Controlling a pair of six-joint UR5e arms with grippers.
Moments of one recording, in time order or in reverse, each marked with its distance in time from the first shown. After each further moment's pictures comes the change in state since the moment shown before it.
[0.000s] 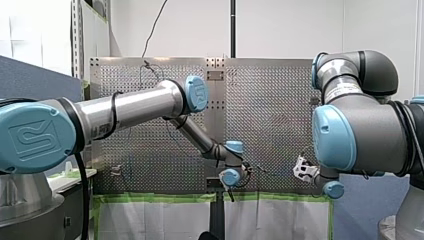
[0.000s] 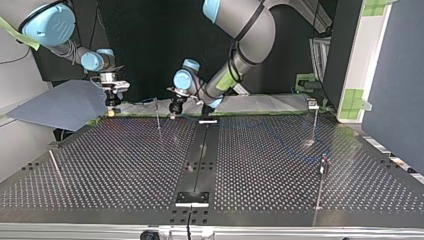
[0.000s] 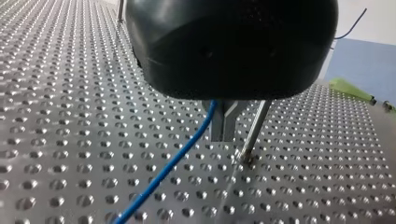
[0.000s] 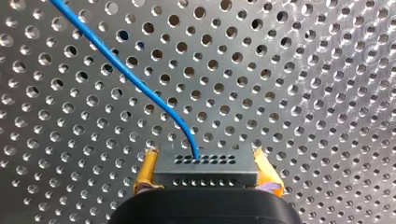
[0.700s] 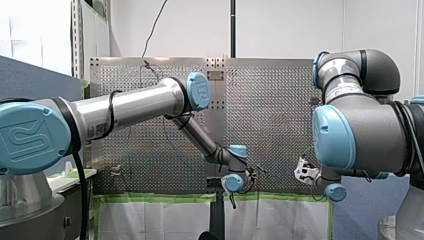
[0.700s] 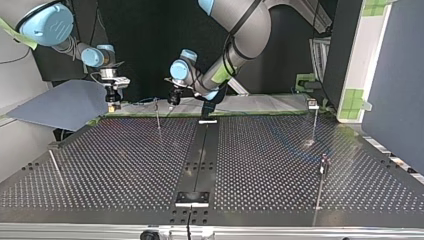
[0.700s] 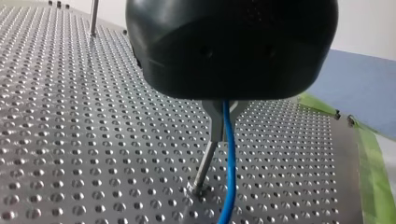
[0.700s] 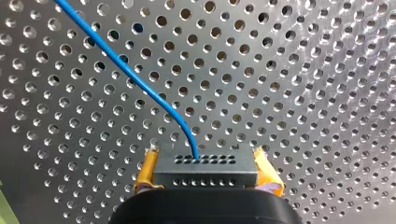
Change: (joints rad) left arm -0.050 0.007 -0.066 0.023 -0.041 0.019; right arm -0.010 -0.006 0.055 -0.033 0.000 -0.008
